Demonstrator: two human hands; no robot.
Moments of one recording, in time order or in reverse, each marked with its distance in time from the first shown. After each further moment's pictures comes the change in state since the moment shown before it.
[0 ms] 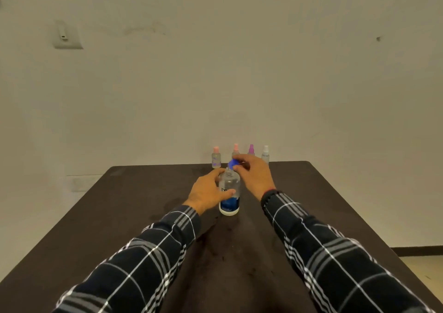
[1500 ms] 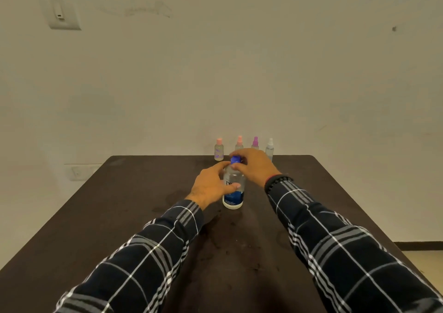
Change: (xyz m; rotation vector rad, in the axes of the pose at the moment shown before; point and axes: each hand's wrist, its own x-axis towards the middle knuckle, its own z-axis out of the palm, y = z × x) left_hand 0.003 -0.005 0.001 -0.057 -0.014 -0.037; right_hand 0.024 0.000 0.005 -0.363 -0.206 -0.089
